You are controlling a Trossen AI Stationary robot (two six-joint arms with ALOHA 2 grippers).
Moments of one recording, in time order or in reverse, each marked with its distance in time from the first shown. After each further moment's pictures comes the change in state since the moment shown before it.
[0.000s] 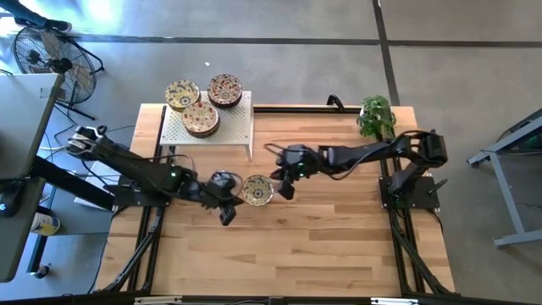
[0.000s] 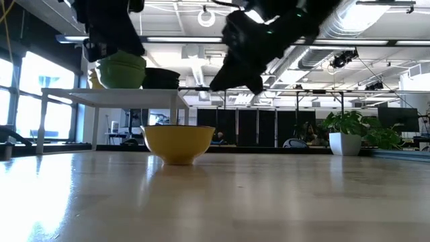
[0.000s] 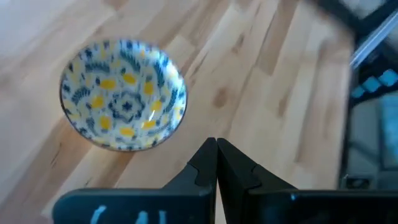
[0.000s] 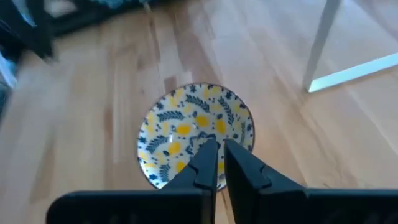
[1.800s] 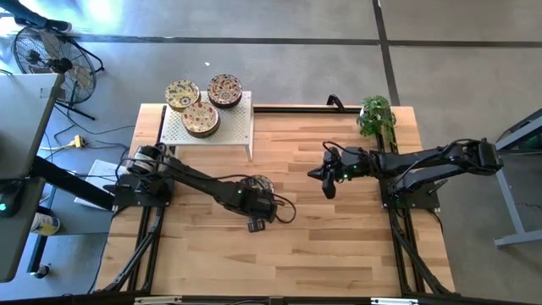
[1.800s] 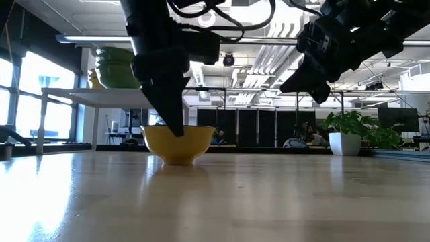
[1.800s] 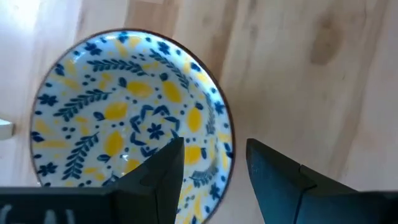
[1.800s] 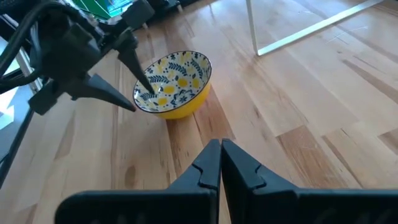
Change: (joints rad) left arm 0.085 0.684 0.500 -0.366 -0.033 0.415; right arm -0.031 -0.565 -0.624 0.227 0.013 0.076
